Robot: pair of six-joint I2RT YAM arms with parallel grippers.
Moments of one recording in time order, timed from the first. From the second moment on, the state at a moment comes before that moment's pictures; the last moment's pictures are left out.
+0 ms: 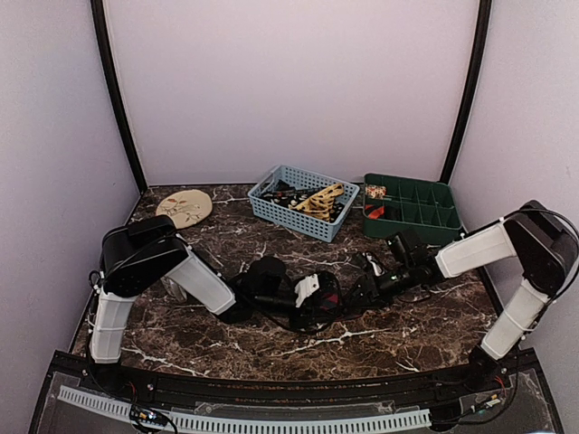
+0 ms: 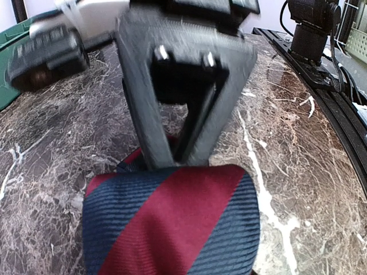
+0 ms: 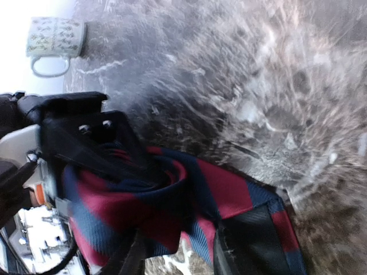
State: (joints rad) left arm -0.99 2.18 0.99 0.77 0.46 0.17; right arm 0.55 1.67 0.64 0.03 -0.78 0.50
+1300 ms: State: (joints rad) left arm -1.00 2.17 1.01 0.70 0.43 0.12; right arm 0.53 1.66 0.65 0.01 -0.74 0.46
